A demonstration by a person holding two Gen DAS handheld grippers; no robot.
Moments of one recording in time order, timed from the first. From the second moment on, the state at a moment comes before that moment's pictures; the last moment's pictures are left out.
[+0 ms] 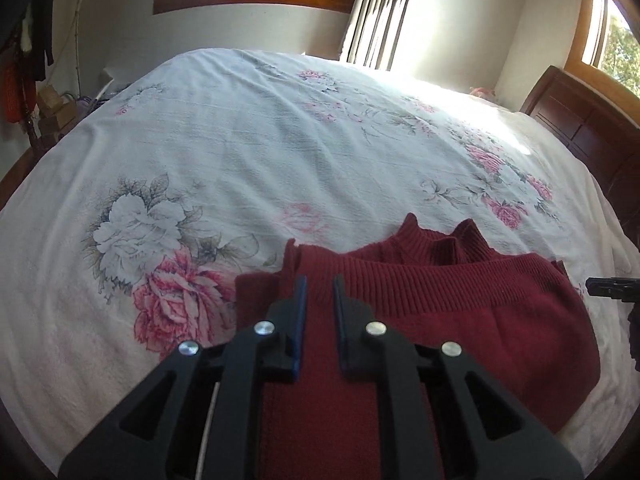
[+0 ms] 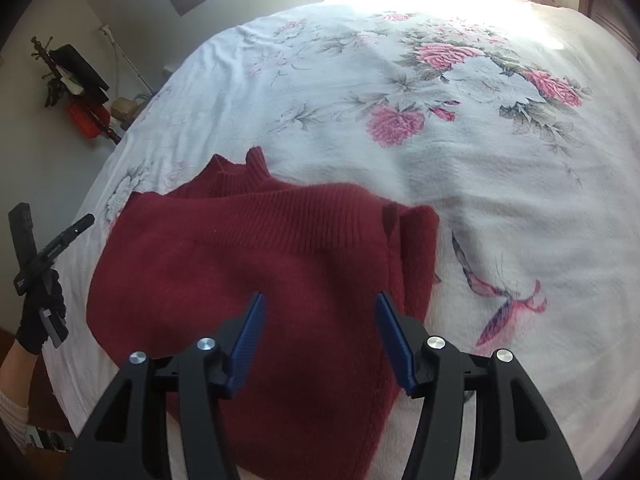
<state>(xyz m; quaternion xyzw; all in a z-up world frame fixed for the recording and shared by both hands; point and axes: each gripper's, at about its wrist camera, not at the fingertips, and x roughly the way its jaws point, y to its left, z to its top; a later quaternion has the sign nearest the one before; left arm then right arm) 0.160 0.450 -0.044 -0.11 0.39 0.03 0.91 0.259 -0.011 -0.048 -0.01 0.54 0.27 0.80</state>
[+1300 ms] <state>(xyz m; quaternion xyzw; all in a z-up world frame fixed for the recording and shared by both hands) 0.158 0.370 -0.089 -0.15 0.46 -0.04 0.87 0.239 -0.064 -0.091 0.11 0.60 0.25 0.75</state>
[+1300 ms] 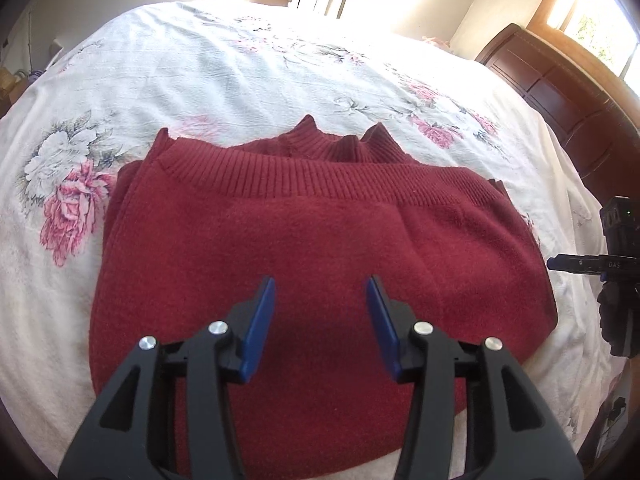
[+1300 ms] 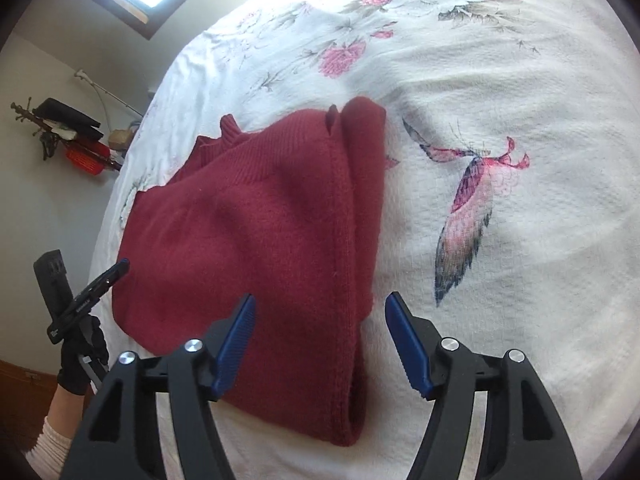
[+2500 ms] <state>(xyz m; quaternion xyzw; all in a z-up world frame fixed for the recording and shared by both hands) 0.134 0.426 -0.088 -0.29 0.43 -0.08 0.85 0.204 0.176 -0.048 -0.02 0.60 0.38 0.70</state>
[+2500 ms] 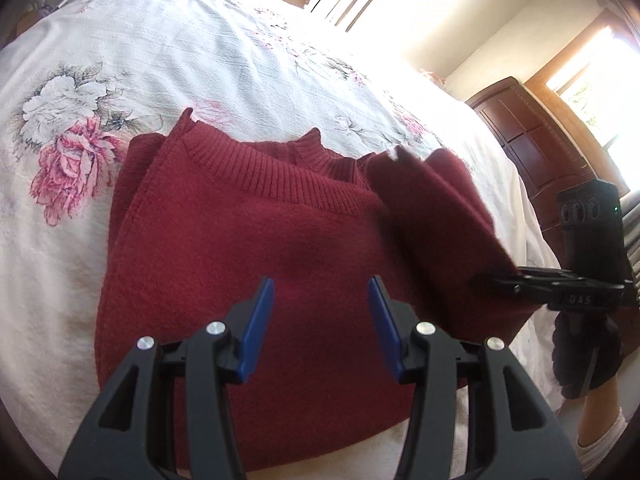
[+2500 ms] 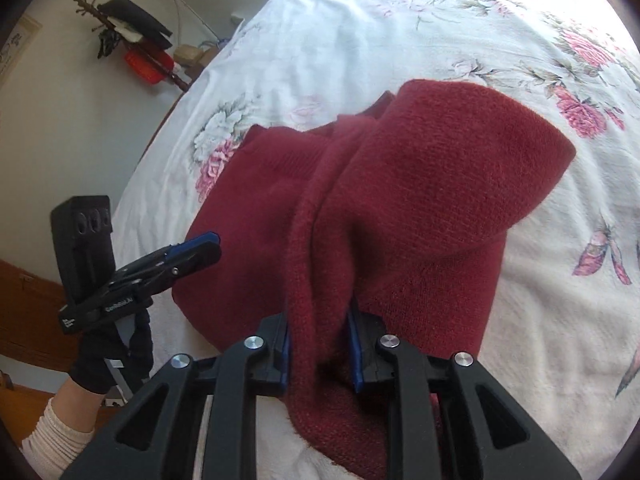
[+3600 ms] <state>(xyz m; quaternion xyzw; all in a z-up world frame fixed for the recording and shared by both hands) 0.178 0.364 -0.107 -0.34 0.49 -0.06 0.80 0.173 0.009 -0.081 0.05 0.60 0.33 0.72</state>
